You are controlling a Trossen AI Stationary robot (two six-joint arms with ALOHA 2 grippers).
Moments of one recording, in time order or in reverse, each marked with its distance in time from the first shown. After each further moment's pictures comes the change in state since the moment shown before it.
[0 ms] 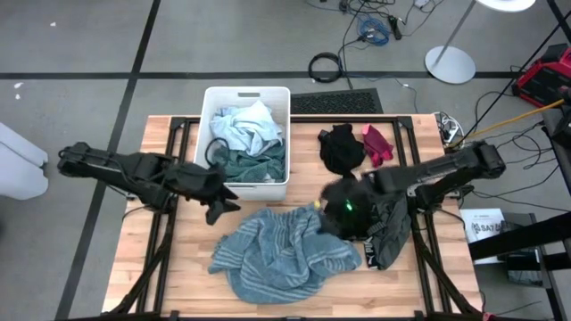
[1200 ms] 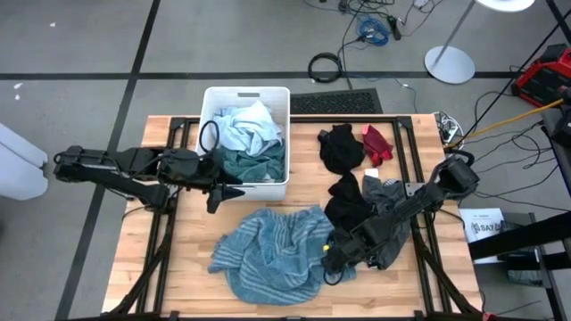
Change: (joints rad) left arm 0.094 -0.036 0.000 0.122 -0.010 0.141; right arm 0.316 0.383 -0.190 0.238 0.058 0.587
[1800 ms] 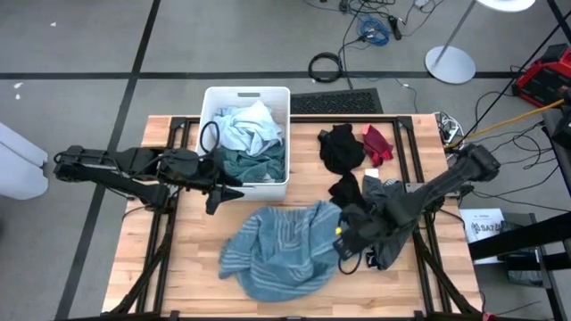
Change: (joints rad) left arm 0.000 0.000 0.000 0.000 0.016 0.028; right arm -0.031 -0.307 0.353 -0.655 0.240 -0.211
